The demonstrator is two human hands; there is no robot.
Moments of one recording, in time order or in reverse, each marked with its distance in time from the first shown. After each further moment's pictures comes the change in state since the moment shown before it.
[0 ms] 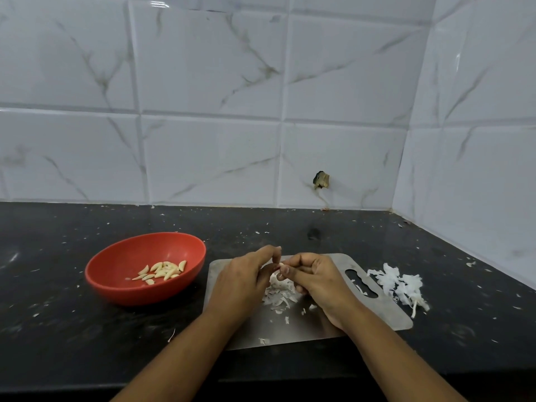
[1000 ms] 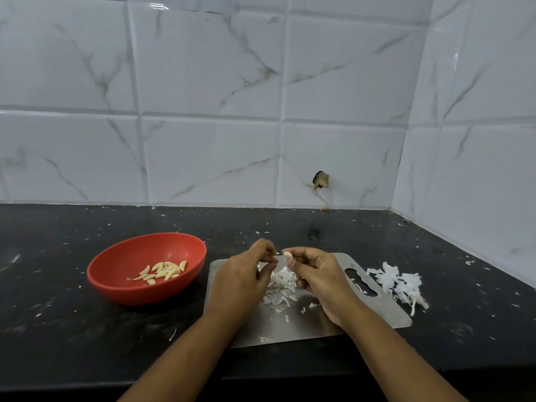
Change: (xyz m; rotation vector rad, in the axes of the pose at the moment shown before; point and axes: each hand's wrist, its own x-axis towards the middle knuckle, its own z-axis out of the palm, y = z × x) left_hand 0.000 0.004 0.001 0.023 0.062 -0.070; right_hand 0.002 0.001 0.001 0.031 0.148 0.024
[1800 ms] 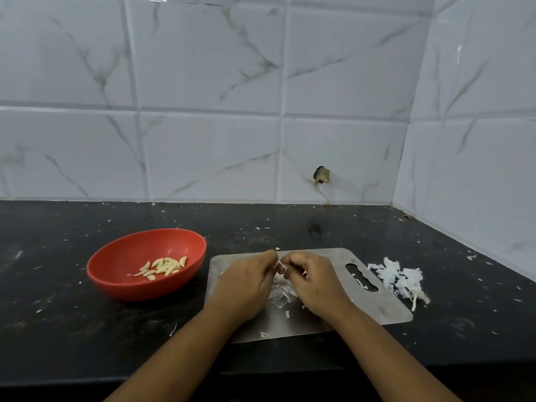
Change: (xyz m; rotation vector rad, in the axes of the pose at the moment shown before) left_hand -0.001 -0.007 0.002 0.107 -0.198 0.111; right_hand -0.004 0.008 0.005 -0.597 -0.051 -0.380
